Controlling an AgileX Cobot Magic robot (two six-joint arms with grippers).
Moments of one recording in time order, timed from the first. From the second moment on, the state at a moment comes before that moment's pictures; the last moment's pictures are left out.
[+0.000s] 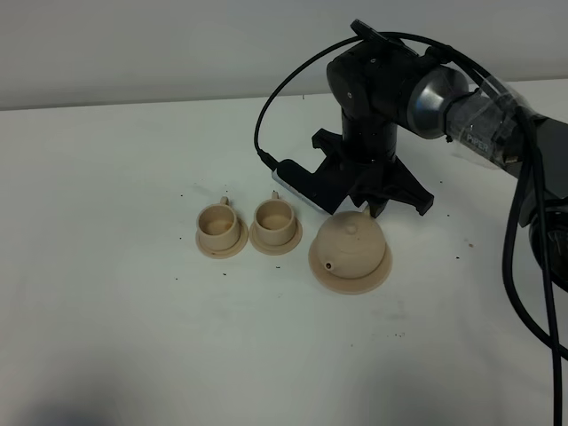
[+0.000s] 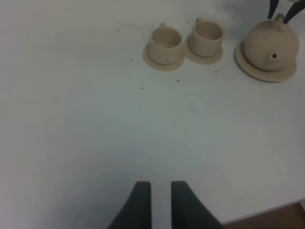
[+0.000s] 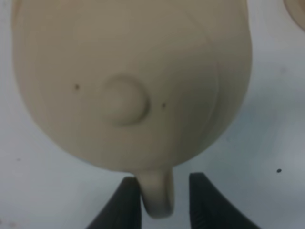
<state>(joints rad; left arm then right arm) -0.10 0.08 -0.50 -0.16 1.04 0.10 0.67 2.33 -1.99 -0.12 1.21 -1.80</state>
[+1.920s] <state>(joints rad) -0.10 0.08 -0.50 -0.16 1.04 0.10 0.71 2.29 -1.93 -0.16 1.21 -1.73</state>
